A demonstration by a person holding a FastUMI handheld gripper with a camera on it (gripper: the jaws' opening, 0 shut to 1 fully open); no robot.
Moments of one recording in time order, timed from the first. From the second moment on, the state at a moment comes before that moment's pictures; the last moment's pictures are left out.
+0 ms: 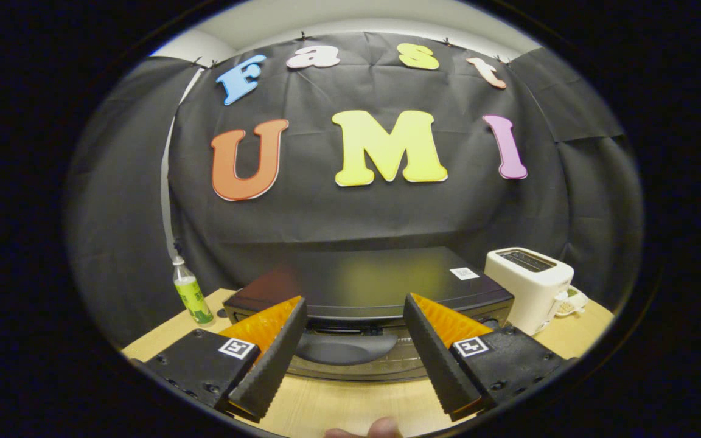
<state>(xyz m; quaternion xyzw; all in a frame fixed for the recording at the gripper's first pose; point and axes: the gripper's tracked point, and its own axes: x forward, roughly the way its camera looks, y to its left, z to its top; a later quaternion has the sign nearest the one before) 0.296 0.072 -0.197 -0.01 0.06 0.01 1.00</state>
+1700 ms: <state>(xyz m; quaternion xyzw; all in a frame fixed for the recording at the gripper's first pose) 0.211 0.073 -0.294 -0.07 0.22 0.06 0.97</state>
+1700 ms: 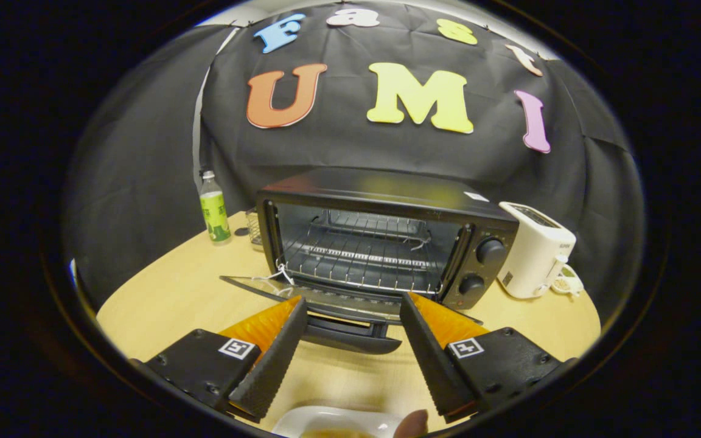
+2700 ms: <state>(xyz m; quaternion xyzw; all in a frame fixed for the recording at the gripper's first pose) 0.182 0.072 -0.353 -0.03 0.35 0.08 0.93</state>
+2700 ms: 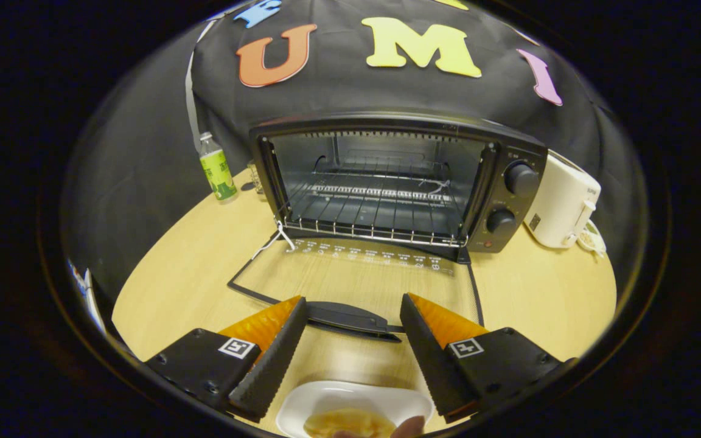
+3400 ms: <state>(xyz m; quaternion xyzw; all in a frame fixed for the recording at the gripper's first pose) 0.105 0.076 -0.278 0.01 0.24 0.10 0.96</state>
